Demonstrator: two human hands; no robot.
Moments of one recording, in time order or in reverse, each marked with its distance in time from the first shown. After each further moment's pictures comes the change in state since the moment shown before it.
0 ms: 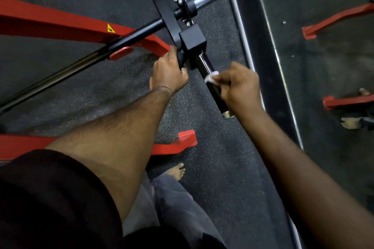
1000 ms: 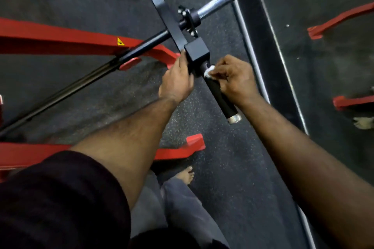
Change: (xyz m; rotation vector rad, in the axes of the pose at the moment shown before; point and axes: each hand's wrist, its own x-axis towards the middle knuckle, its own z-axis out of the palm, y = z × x) left_hand 0.003 0.004 -0.002 0.069 -0.094 0.114; right_hand 0.035 0.004 0.014 0.138 -0.072 -0.038
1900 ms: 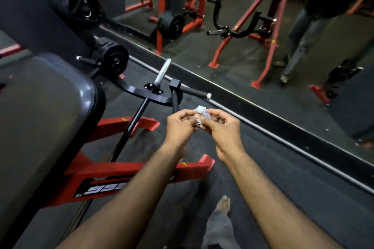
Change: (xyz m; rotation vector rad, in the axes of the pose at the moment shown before) left_hand -0.315 -0.061 -0.300 -1.074 -0.582 0.108; right_hand -0.221 -0.471 -0.009 1.061 0.978 0.779
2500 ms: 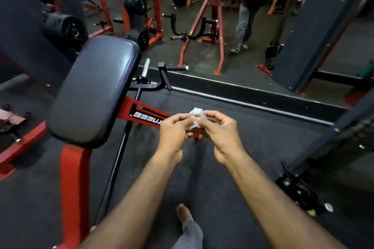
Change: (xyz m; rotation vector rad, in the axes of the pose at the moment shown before) left_hand -0.440 -0.003 -0.187 -0.044 -0.229 -0.025; right_hand -0.493 0.052 0.029 0.102 0.204 -0.115
